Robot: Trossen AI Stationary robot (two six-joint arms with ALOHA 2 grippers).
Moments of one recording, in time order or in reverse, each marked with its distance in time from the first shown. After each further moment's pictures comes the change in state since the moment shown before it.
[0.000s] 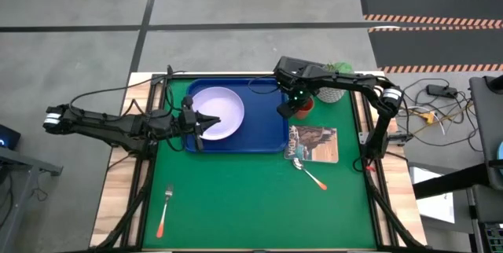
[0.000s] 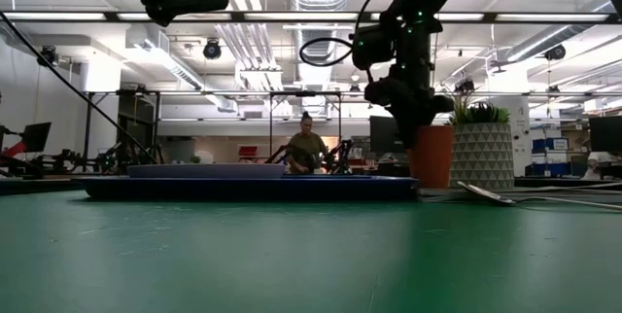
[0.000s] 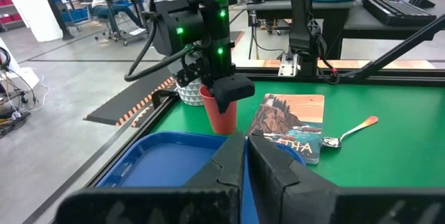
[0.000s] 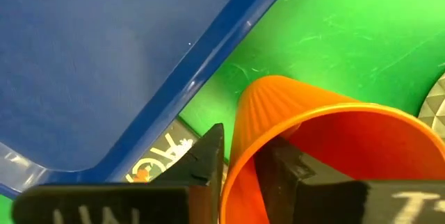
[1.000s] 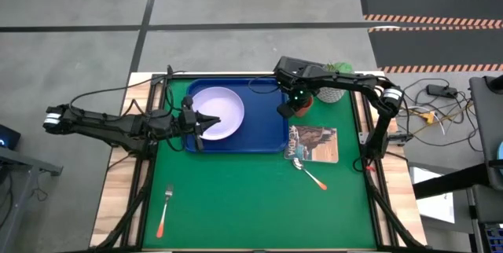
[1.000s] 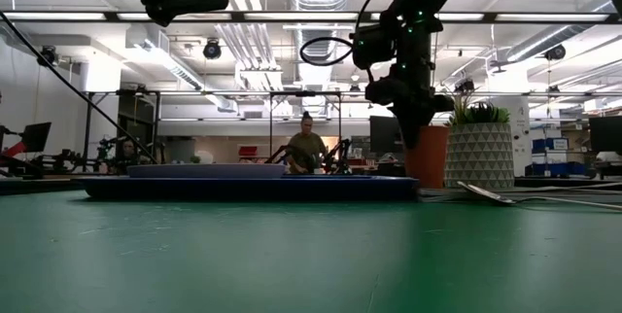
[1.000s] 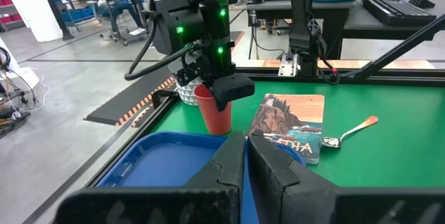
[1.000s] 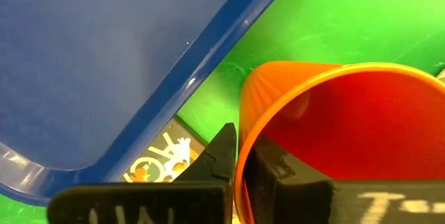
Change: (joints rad) left arm 0.000 0.000 0.000 0.000 0.000 0.000; right arm 0.000 -0.002 0.000 -0.007 -0.001 -0.004
